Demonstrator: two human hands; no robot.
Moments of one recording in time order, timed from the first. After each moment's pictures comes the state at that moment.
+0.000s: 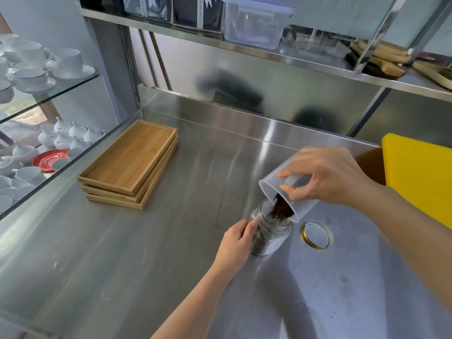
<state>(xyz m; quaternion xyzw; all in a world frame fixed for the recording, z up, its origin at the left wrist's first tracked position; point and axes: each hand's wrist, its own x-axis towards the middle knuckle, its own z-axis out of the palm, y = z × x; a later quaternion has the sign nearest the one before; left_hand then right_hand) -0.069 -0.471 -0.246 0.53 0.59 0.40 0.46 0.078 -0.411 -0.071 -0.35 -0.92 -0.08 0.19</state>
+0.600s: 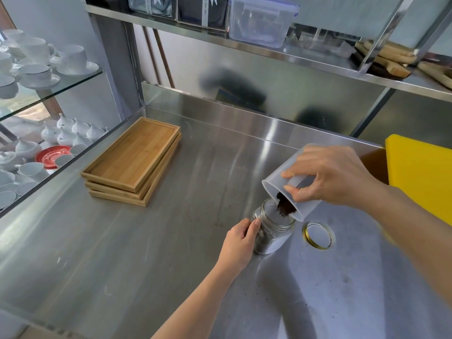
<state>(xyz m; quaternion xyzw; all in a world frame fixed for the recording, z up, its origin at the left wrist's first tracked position) -0.067 -0.473 -0.246 0.53 0.59 0.40 0.45 0.077 -0.412 -0.070 -0.33 -0.92 -0.08 0.18</state>
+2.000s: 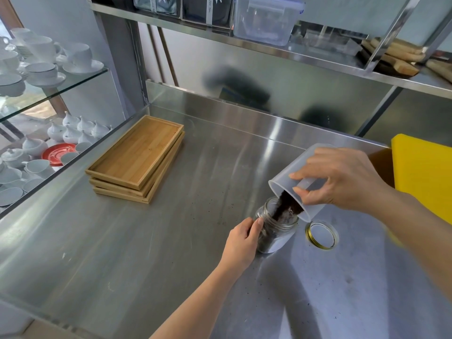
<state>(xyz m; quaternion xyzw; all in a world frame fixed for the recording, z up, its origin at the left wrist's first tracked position) -0.066 -0.476 -0.245 0.53 0.60 0.41 0.44 0.082 -0.417 -0.072 -0.35 -0.92 -0.10 0.17</state>
